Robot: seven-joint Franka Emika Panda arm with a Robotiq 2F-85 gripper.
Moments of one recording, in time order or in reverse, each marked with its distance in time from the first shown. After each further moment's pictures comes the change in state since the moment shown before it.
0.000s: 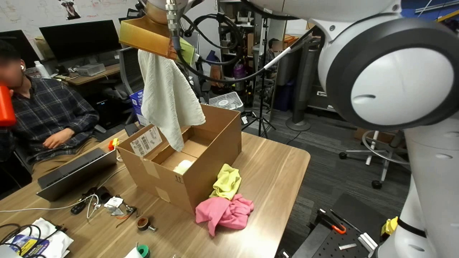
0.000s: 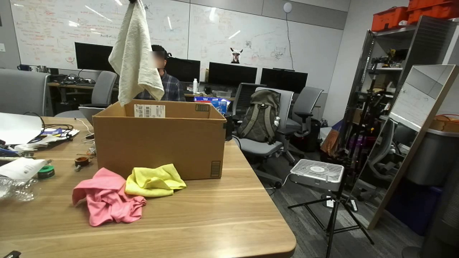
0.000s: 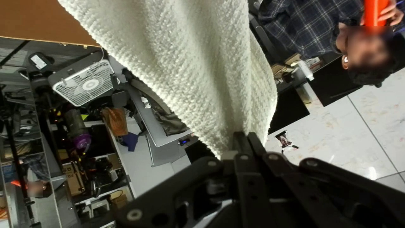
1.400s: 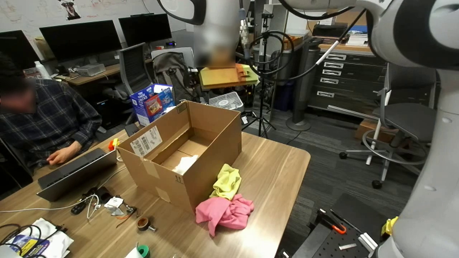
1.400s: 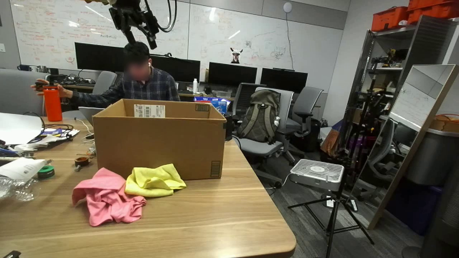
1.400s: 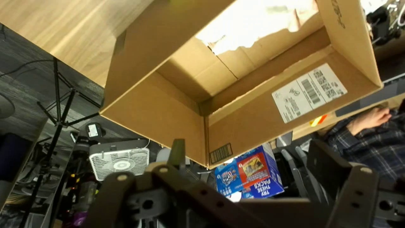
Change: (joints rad) arm -0.747 -0.168 0.647 -0.594 0.179 0.041 -0.391
